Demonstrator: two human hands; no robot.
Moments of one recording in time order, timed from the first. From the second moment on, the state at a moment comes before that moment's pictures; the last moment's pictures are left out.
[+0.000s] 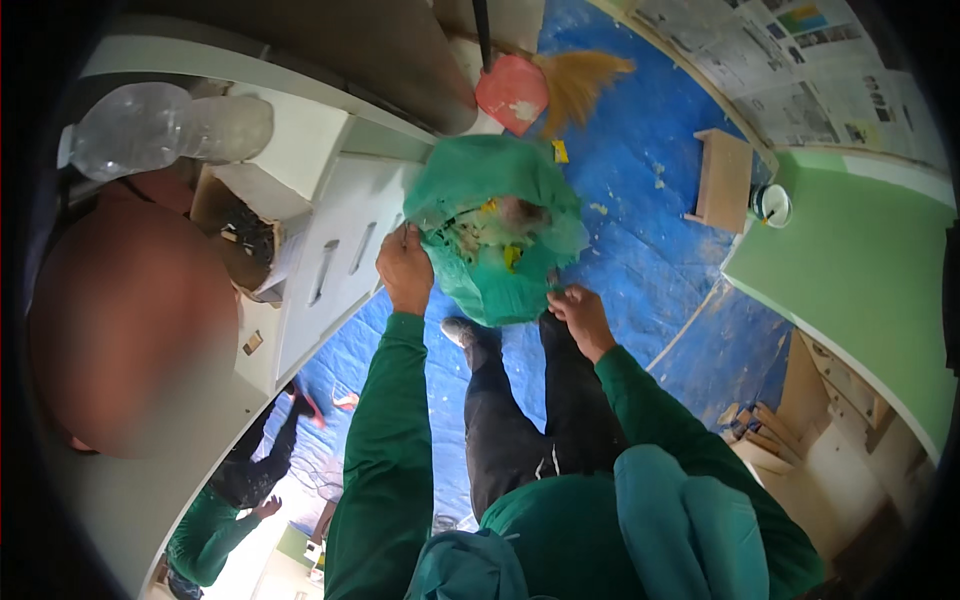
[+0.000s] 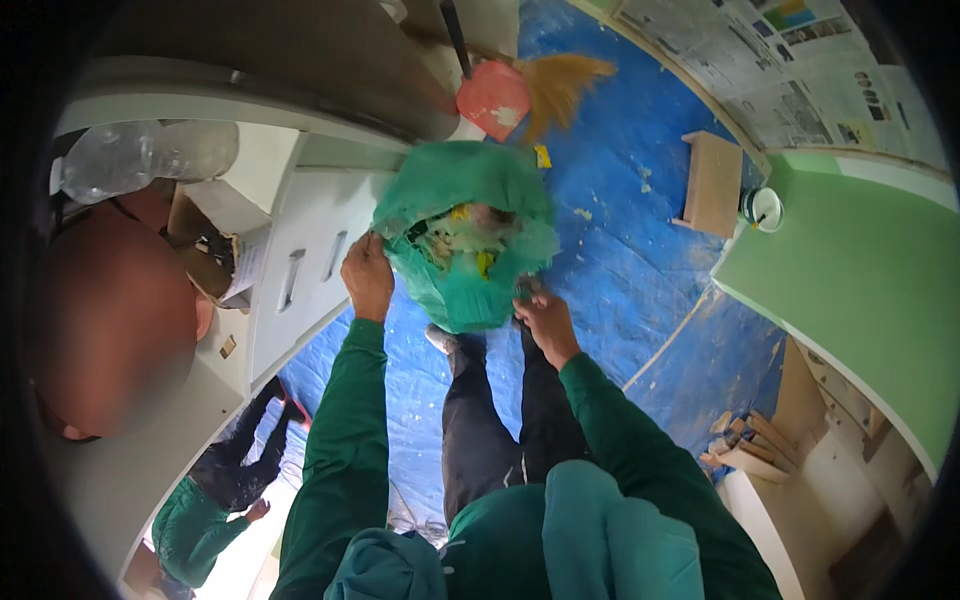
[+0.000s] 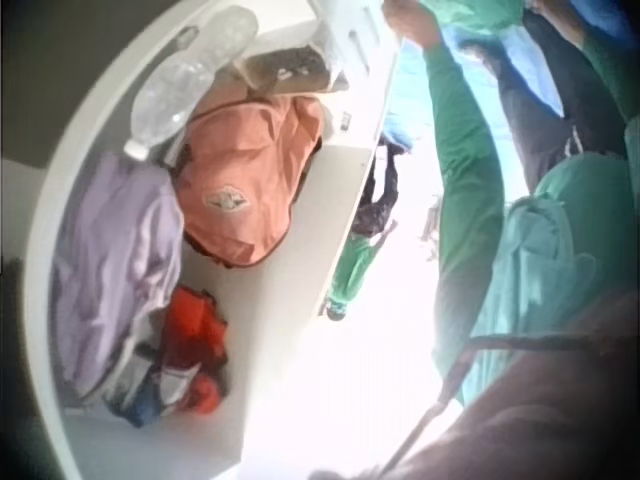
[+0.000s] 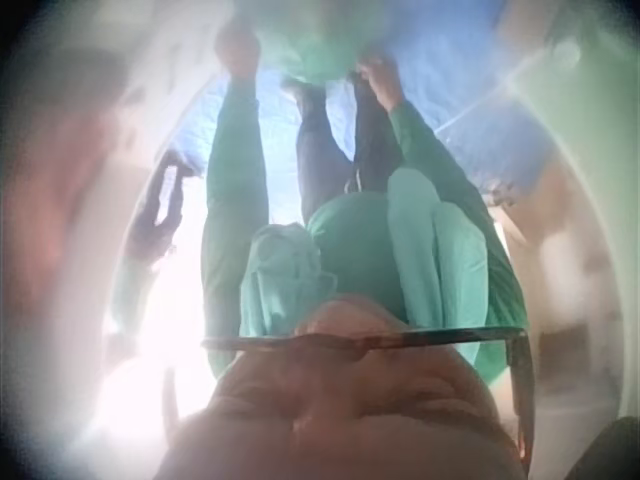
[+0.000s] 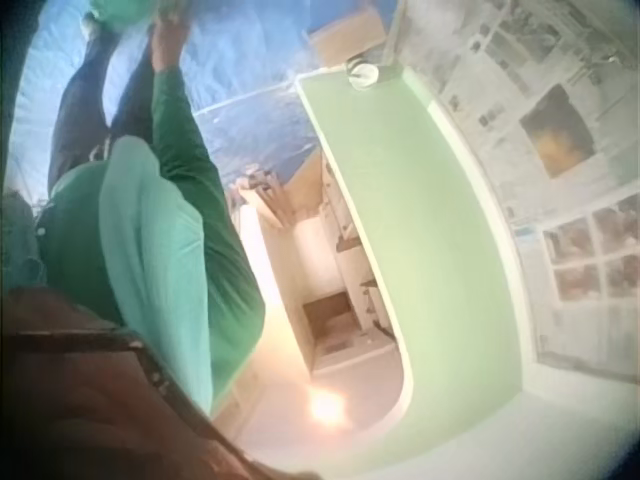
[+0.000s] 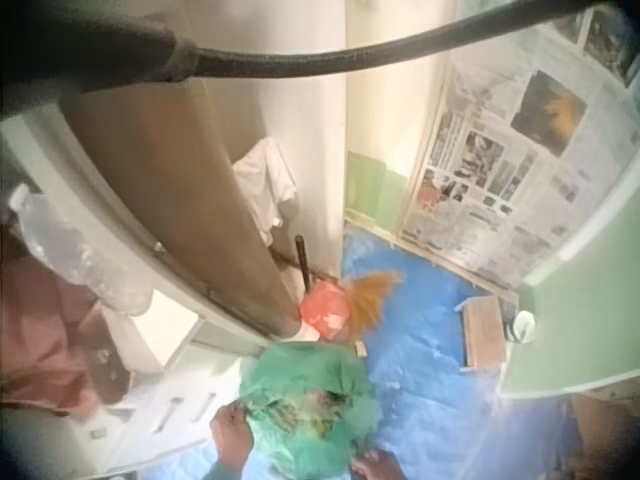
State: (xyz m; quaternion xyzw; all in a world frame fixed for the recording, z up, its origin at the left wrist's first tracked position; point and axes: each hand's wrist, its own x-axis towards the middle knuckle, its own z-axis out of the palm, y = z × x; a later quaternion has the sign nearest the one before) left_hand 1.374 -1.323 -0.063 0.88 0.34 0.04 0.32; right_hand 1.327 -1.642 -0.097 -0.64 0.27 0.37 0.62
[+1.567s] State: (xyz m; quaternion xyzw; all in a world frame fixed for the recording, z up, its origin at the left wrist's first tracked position) left_hand 1.095 -1.406 0.021 0.77 0.31 -0.21 0.52; right_hand 1.250 -1.822 -0.211 -0.82 -0.39 0.35 0.23
